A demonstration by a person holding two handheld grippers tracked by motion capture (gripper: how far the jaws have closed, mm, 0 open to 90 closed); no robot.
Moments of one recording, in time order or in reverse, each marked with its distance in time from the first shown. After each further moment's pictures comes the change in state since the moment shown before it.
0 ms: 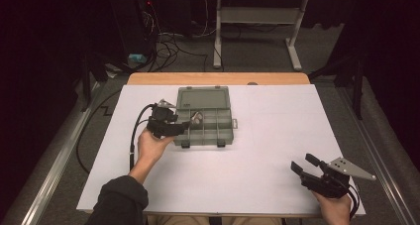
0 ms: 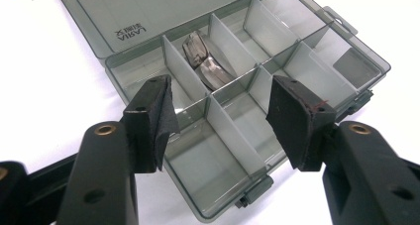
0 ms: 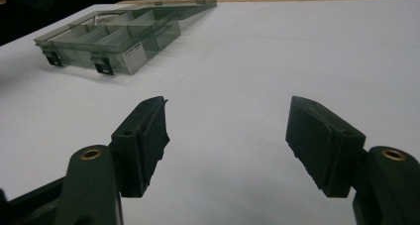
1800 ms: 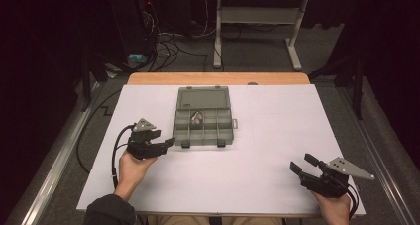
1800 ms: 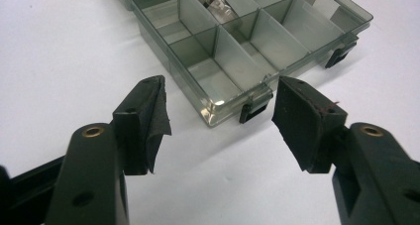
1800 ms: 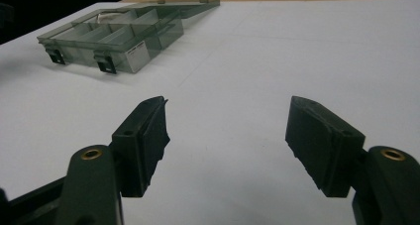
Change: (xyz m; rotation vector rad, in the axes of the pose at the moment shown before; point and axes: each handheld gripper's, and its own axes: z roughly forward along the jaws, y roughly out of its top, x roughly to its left) left arm 0.004 -0.066 -0.040 -0.075 0.005 -0.020; right arm 0.001 0.000 0.001 0.005 0.010 -0.007
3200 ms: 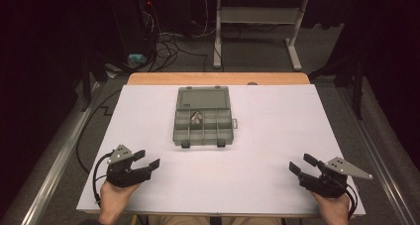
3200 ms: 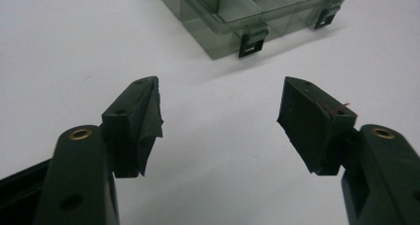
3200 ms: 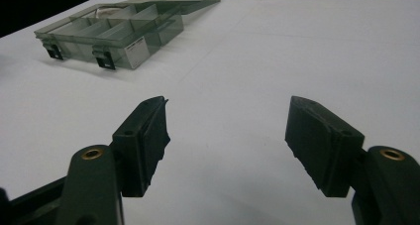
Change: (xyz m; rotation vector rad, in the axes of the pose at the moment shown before) left arm 0.001 -0.073 -0.041 -0.102 0.007 -0.046; right arm 0.002 0.000 0.002 0.012 -0.004 -0.013
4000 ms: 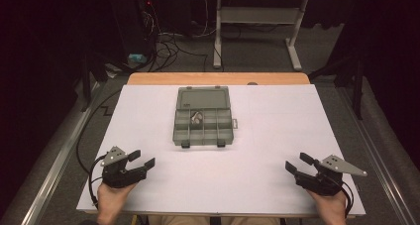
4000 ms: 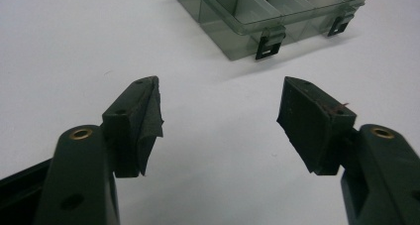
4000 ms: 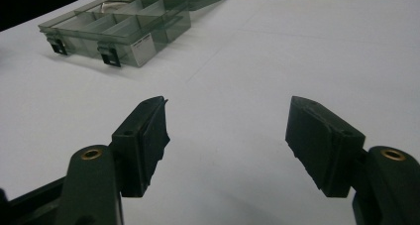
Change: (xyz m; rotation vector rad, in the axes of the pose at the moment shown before) left arm 0.011 -0.009 -0.001 -0.034 0.011 -0.024; right arm 0.006 0.005 0.008 0.019 0.017 -0.023
